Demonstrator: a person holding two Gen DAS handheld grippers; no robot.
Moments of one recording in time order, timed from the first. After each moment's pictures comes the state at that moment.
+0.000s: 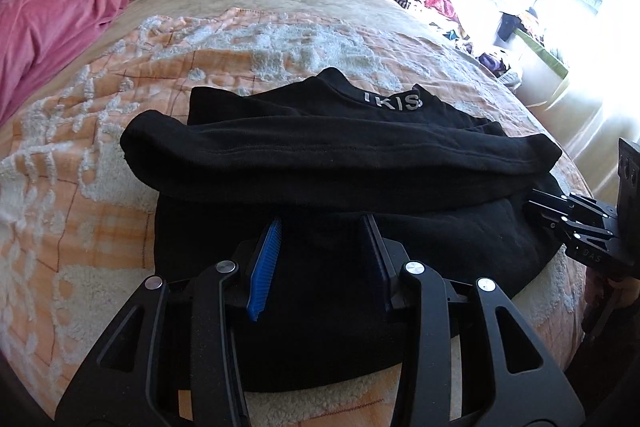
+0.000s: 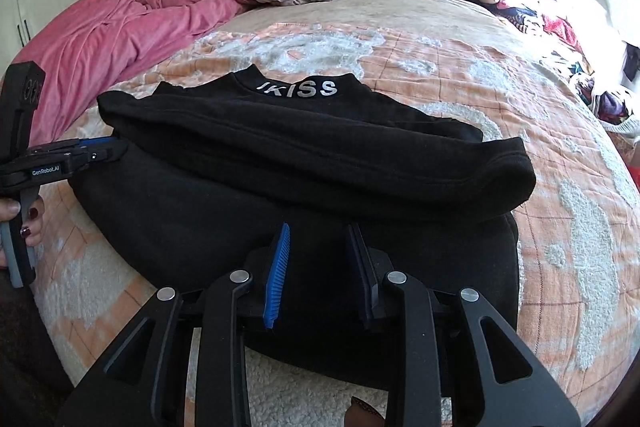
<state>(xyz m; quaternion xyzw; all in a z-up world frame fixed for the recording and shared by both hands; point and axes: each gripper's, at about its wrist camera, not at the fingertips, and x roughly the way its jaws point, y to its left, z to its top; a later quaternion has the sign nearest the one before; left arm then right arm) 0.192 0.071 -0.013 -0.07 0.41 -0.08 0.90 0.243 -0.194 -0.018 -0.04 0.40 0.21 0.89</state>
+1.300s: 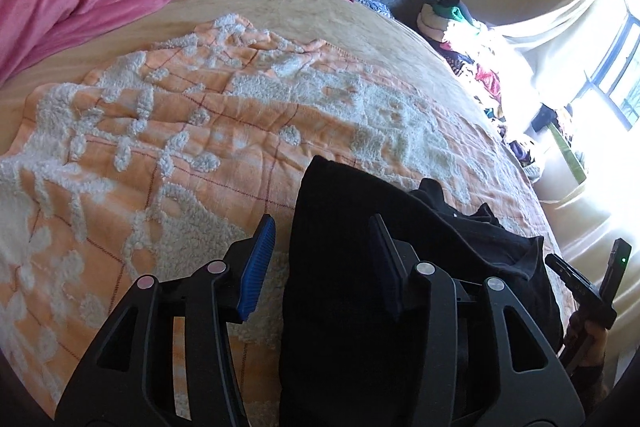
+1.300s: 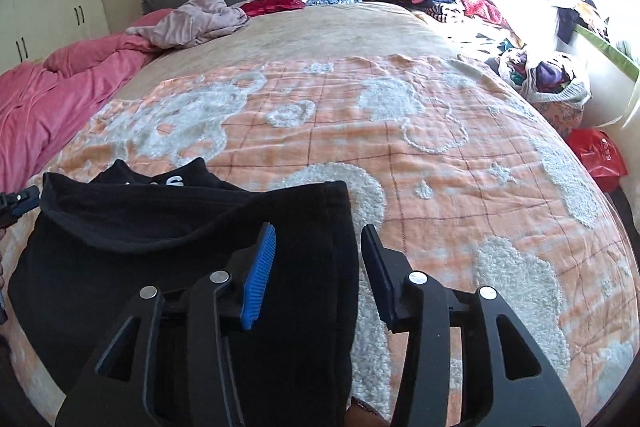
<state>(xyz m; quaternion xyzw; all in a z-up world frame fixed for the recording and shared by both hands) 0.259 0.169 -0.008 -0.22 0.38 -0.01 0.90 0.339 -0.271 -0.006 0.02 0.39 0.08 0.92</state>
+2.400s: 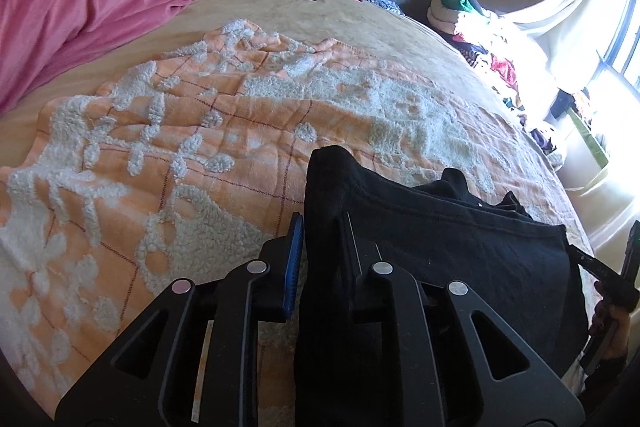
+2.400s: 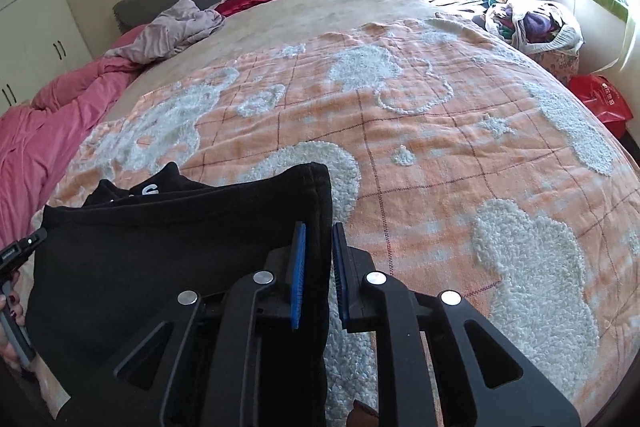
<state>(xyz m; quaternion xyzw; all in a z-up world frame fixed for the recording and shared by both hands) 0.253 0.159 -0.009 -0.16 0.38 0.02 0.91 0.344 -0.292 -0.025 0.09 0.41 0.06 0.91</state>
